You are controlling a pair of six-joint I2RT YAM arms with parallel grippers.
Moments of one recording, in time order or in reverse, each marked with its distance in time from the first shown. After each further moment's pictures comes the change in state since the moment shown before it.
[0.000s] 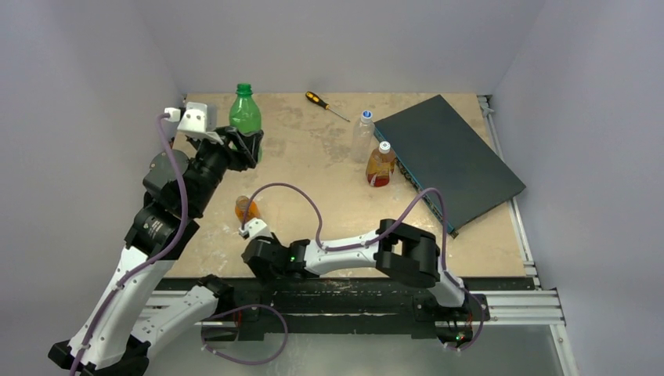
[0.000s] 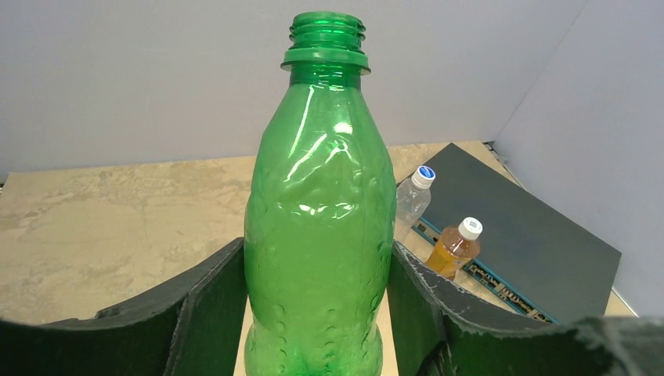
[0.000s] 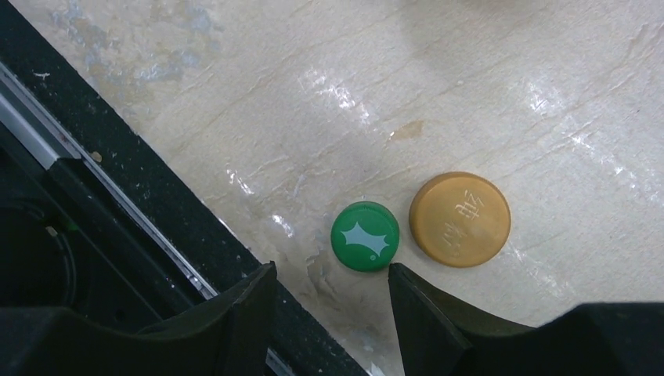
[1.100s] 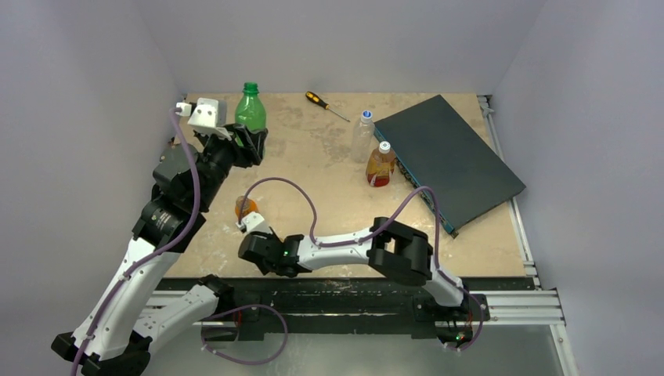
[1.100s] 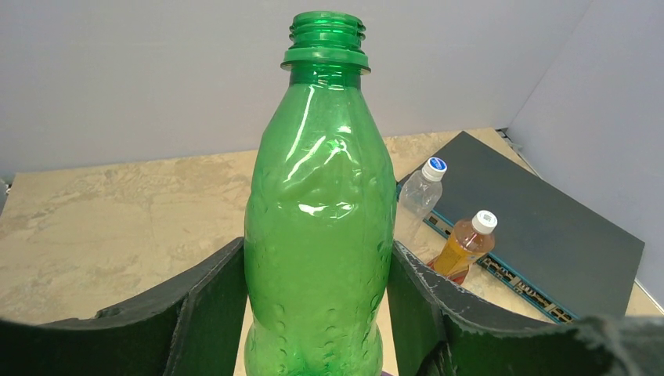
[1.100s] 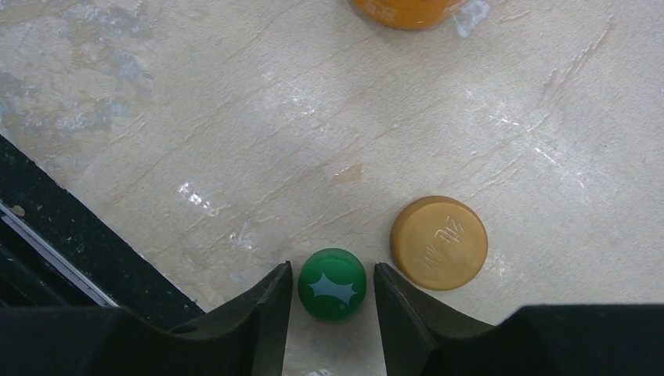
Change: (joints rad) left arm 0.000 0.047 -0.001 0.017 0.000 0.037; right arm -0.021 0.068 0.110 -0.086 0.093 -0.034
